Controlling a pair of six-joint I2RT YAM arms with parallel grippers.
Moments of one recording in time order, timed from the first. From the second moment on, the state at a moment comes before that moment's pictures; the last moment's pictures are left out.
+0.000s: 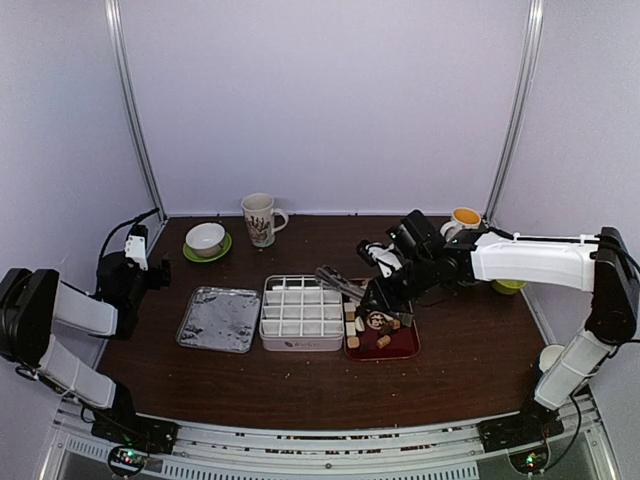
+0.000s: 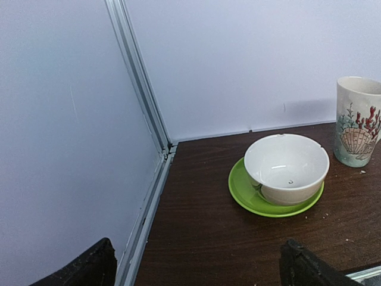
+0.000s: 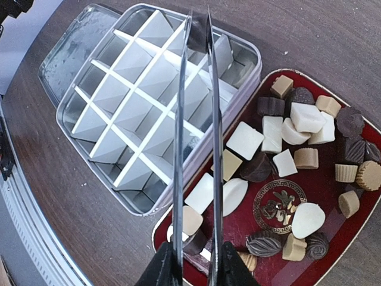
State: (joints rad) left arm 0.02 1.42 0.33 0.97 -0.11 0.19; right arm 0.76 1.60 1.14 -0.47 -0.20 0.24
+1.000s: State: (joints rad) left arm 0.02 1.42 0.33 0.97 -0.11 0.19; right arm 0.77 1.50 1.14 -0.43 -0.15 0.23
